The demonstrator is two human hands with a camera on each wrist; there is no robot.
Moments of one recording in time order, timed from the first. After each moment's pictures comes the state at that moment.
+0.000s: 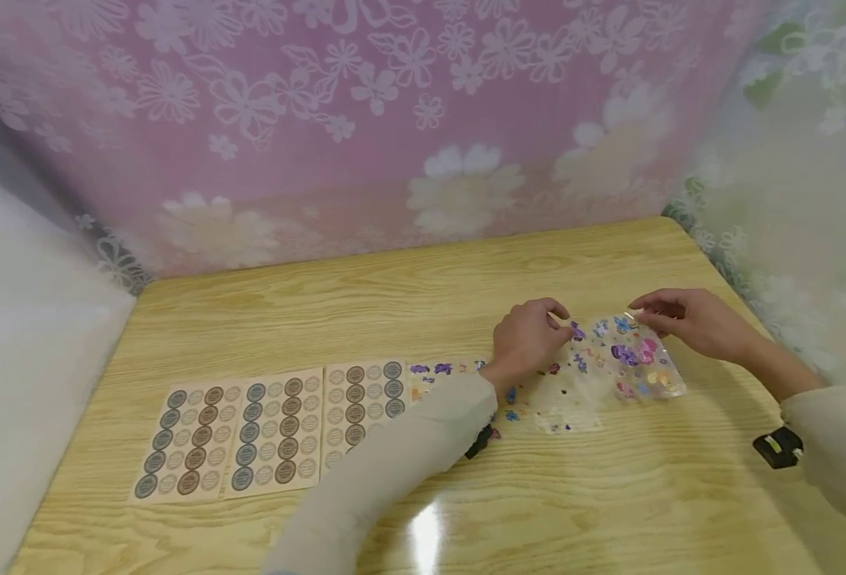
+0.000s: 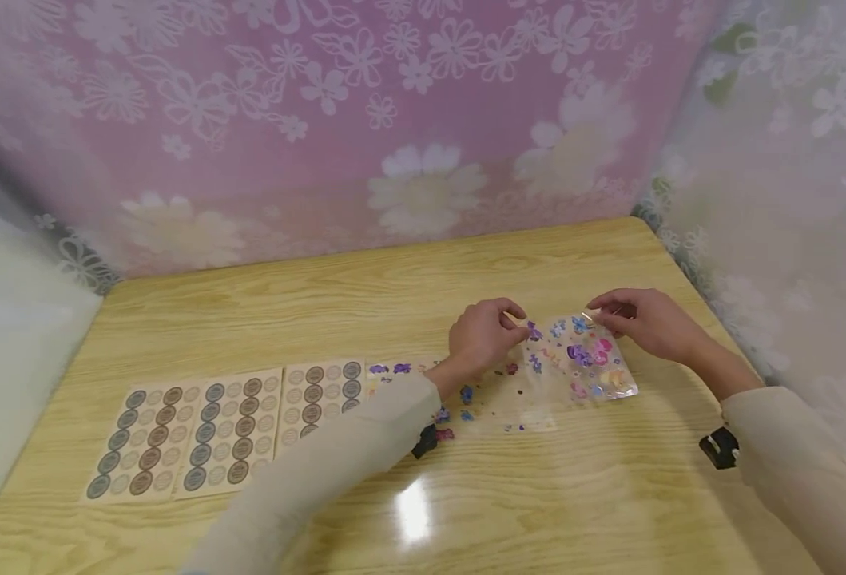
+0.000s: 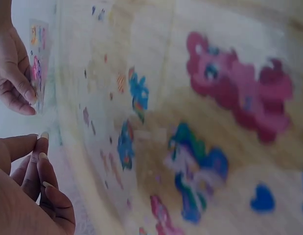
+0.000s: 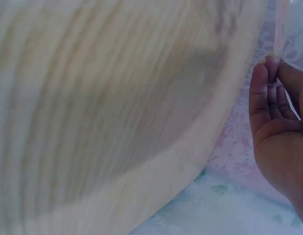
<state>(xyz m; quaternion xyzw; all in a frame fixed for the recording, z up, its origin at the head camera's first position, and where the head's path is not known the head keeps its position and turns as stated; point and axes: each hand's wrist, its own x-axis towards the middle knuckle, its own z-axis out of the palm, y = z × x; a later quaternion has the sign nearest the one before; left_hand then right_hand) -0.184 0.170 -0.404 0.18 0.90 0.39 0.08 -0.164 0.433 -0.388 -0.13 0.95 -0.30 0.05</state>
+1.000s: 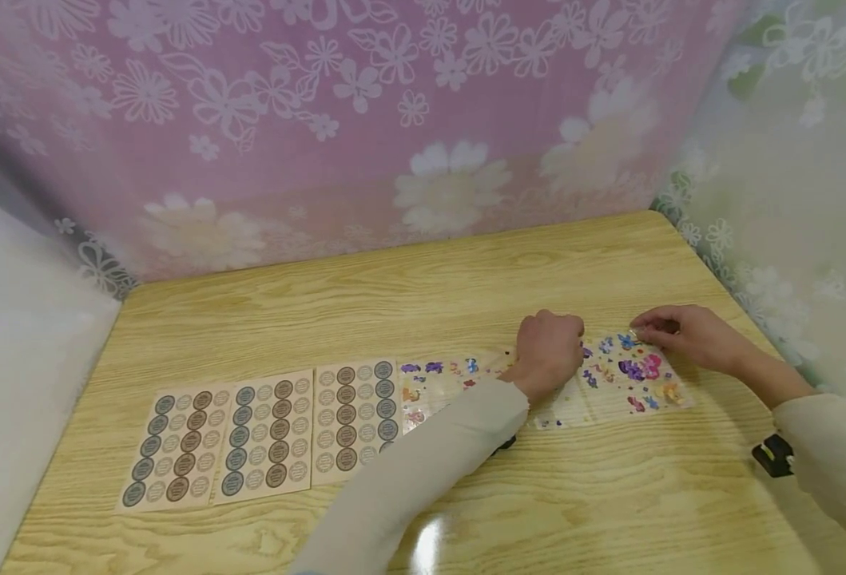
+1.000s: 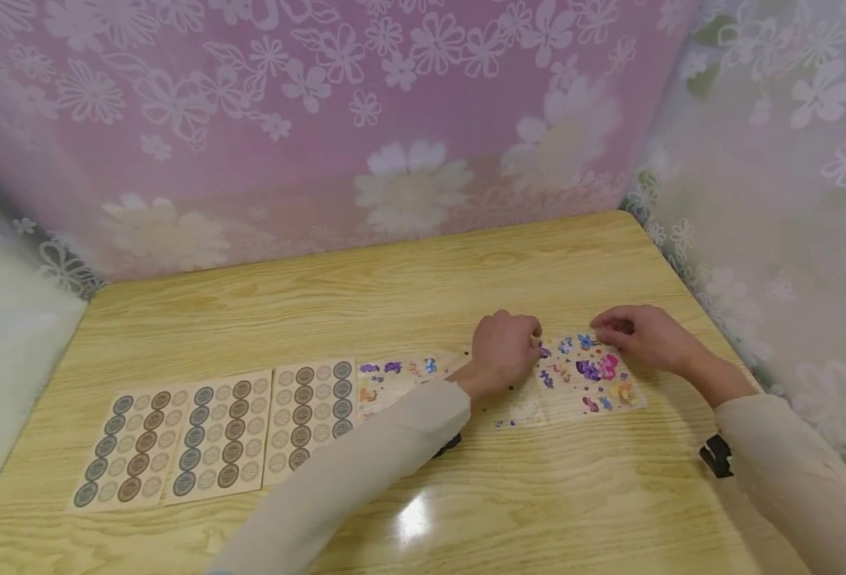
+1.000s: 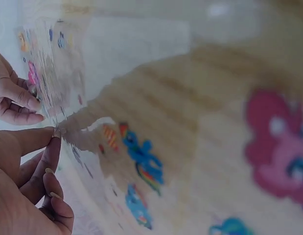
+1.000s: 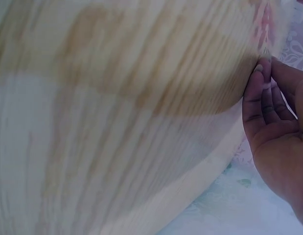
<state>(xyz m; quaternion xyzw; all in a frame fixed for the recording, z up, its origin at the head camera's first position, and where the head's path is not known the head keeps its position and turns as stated) -0.177 0.213 -0.420 0.30 0.95 0.11 -0.01 -0.152 0.454 -0.417 -0.11 0.96 -0.26 0.07</state>
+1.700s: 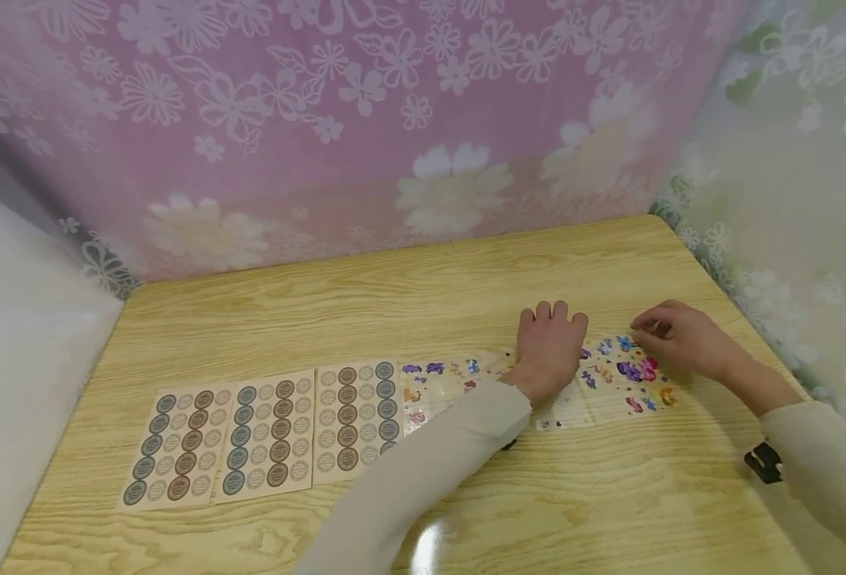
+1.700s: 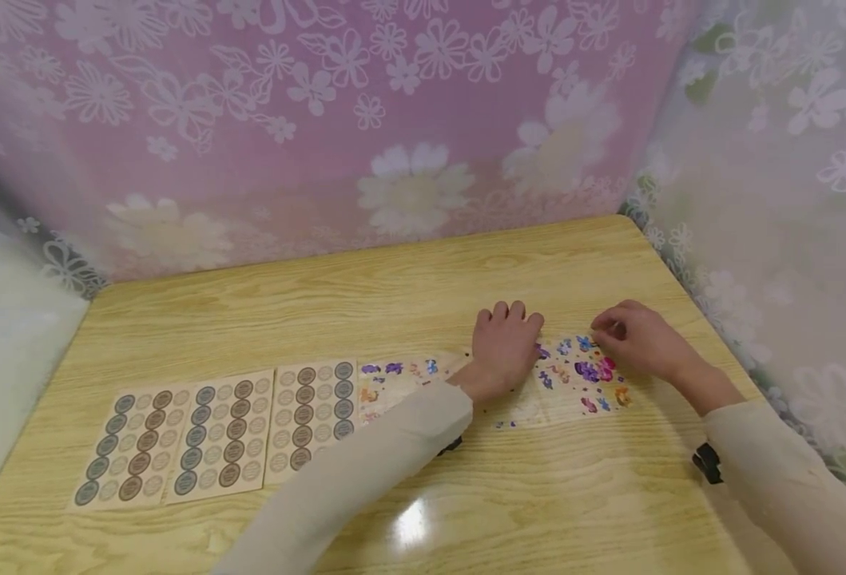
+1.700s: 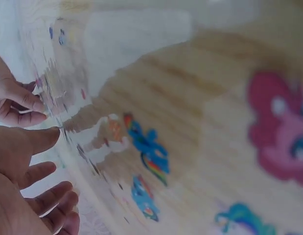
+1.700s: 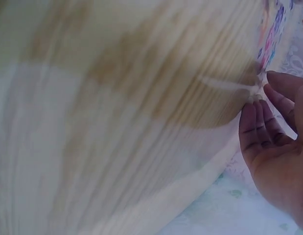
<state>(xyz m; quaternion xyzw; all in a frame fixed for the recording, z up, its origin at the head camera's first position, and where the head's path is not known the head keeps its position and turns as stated) -0.171 0.211 -0.415 0.29 0.96 -0.02 0.00 -0.149 0.443 -0.421 -0.11 0.97 -0.22 0.02</state>
